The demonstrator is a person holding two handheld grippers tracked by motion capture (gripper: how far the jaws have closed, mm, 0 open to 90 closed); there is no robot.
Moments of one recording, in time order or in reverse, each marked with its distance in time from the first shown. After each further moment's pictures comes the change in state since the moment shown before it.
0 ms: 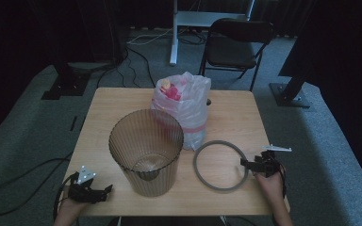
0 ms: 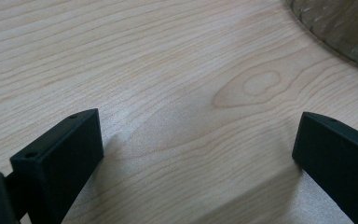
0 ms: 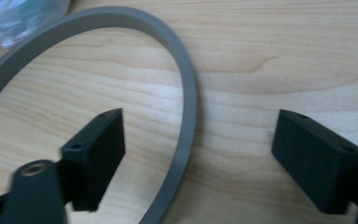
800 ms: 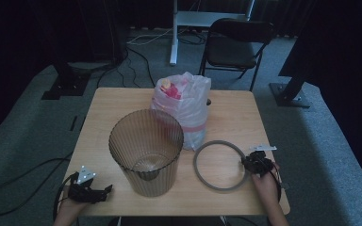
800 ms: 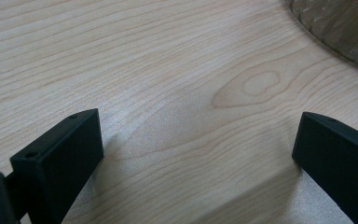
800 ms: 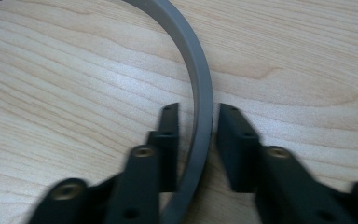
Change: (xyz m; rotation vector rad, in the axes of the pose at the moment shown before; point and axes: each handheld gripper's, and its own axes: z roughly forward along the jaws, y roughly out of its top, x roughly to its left) left arm 0.000 0.000 0.000 -0.001 -0.003 0.000; right arm 0.035 0.004 0.009 0.068 -0.203 -0.204
